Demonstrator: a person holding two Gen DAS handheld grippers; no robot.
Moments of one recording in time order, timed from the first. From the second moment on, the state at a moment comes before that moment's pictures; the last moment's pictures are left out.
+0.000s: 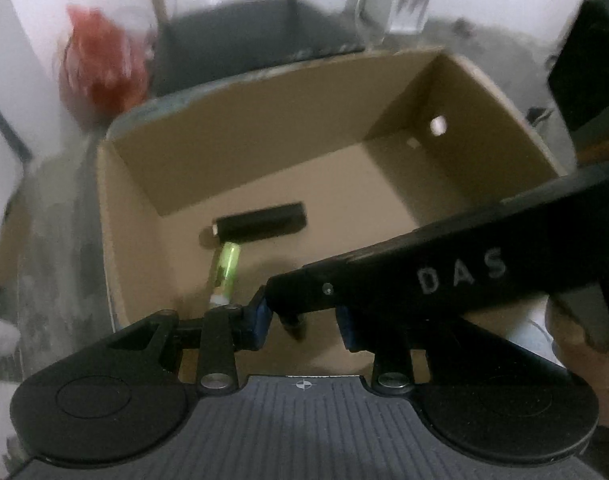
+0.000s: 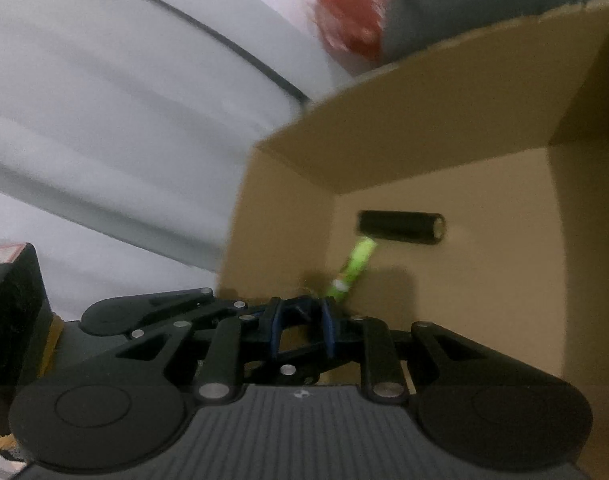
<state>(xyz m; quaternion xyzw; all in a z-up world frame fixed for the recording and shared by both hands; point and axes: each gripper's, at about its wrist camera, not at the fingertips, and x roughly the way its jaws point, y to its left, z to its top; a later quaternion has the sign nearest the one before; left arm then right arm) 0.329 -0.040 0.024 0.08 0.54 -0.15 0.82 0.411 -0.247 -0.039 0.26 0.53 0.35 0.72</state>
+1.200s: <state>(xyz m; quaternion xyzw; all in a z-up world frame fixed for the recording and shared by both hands) 0.106 0.025 0.071 -0.02 0.36 -0.17 0.92 0.192 -0.373 -0.014 0.35 0.35 0.41 0.76</state>
